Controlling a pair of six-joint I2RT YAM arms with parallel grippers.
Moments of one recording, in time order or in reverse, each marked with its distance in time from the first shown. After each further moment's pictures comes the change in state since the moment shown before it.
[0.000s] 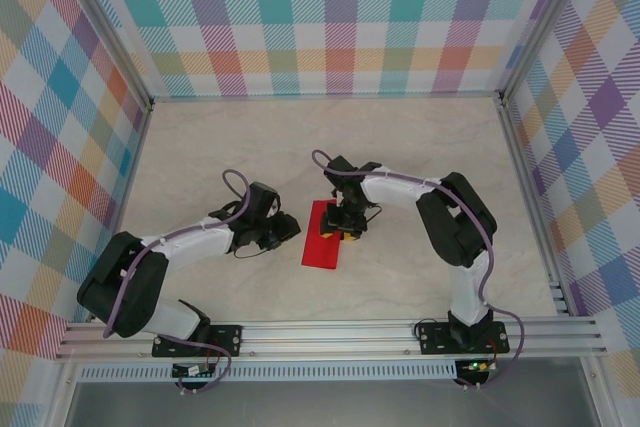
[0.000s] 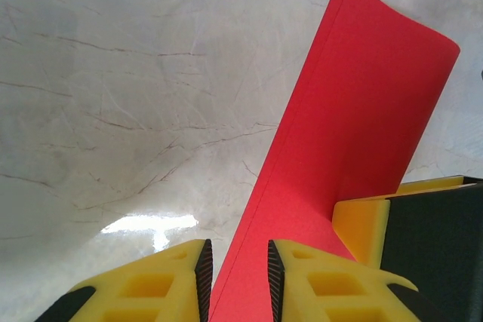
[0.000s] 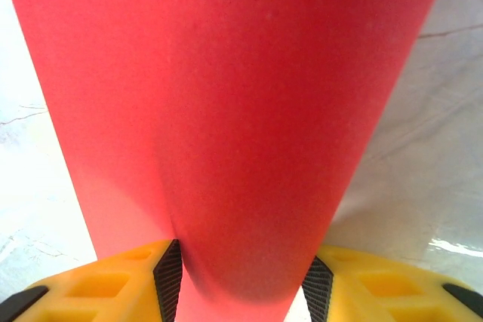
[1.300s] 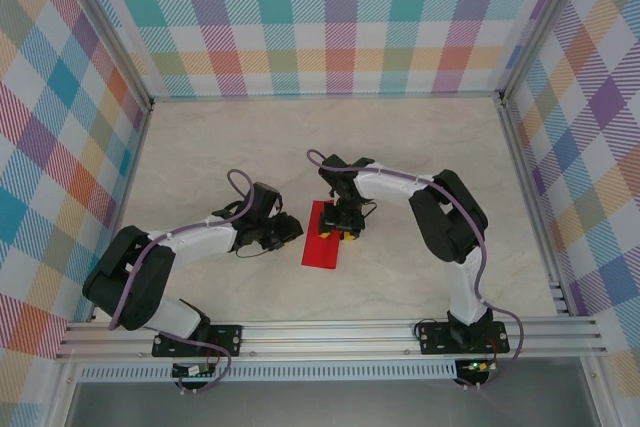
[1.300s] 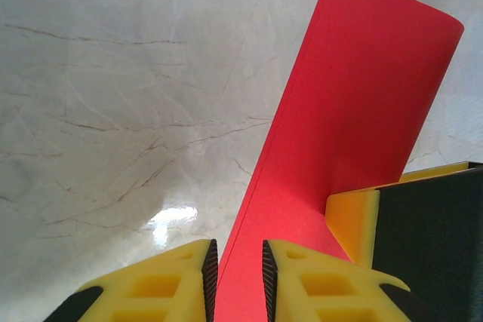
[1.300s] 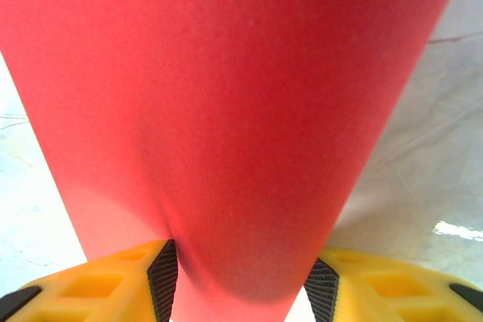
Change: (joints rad) left arm 0.000 0.039 0.000 0.034 0.044 0.023; right arm 0.012 0.066 0.087 -0.097 0.023 0.001
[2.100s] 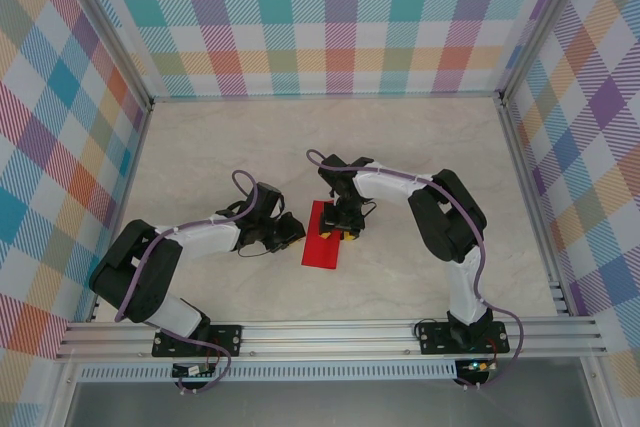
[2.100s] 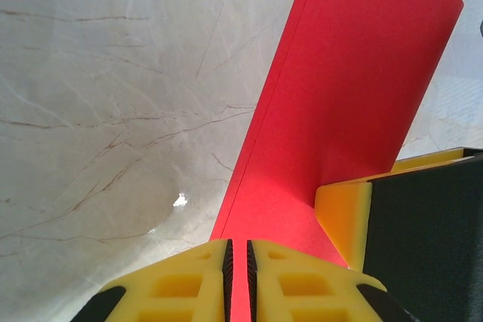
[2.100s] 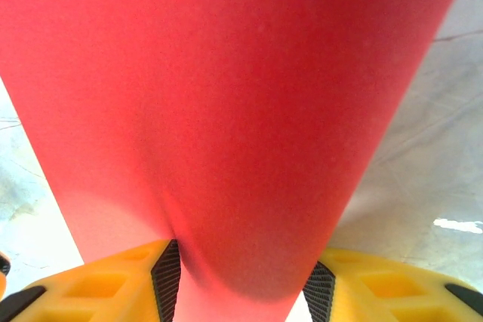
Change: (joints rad) left arm 0.000 0.046 0.001 0.051 0.067 0.000; right arm 0.000 0.013 0.004 -0.016 0.004 0.003
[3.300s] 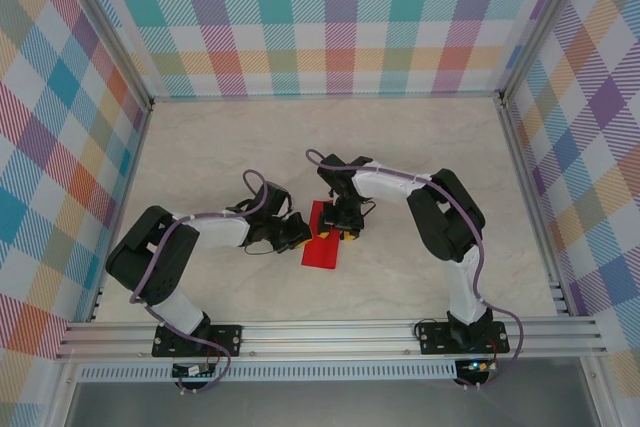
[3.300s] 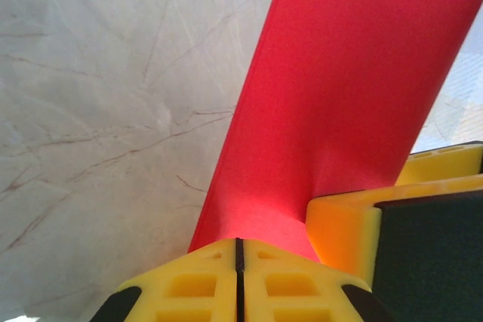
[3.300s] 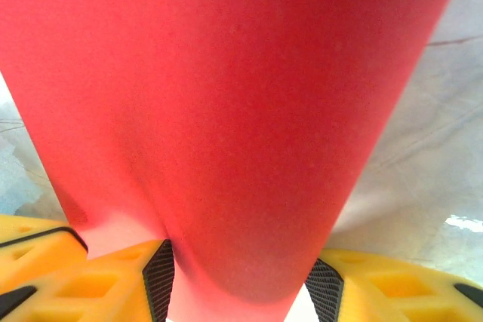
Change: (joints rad) left arm -0.023 0.122 0.038 0.060 0.079 0.000; right arm 0.001 0.011 0.014 -0.011 -0.003 0.001
